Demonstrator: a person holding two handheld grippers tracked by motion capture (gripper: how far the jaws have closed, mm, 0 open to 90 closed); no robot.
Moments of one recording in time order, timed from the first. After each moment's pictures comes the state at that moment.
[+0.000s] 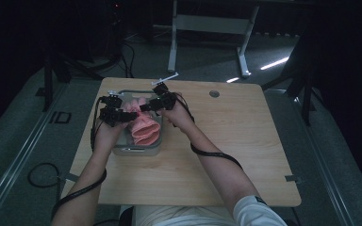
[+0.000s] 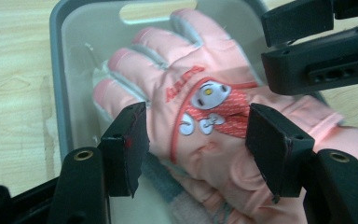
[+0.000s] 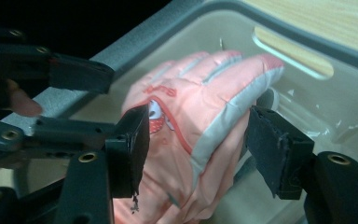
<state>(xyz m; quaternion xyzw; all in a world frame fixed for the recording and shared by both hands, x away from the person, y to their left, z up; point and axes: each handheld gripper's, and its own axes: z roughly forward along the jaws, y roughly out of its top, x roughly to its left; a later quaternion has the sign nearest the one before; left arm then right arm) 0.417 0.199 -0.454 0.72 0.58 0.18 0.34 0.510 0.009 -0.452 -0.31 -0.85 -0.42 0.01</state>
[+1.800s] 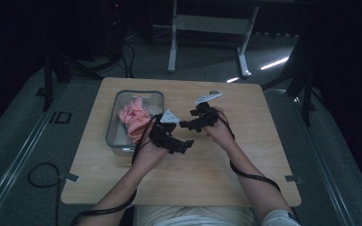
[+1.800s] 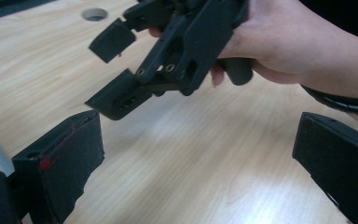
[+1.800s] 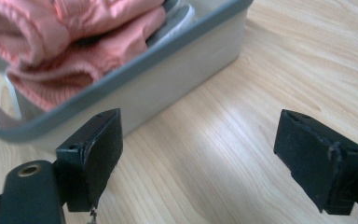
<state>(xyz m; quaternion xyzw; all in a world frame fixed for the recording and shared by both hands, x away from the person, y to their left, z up) 0.355 0.050 -0.450 0.82 0.33 0.11 0.46 0.476 -0.132 -0.483 -0.29 -0.86 -0.42 -0.06</state>
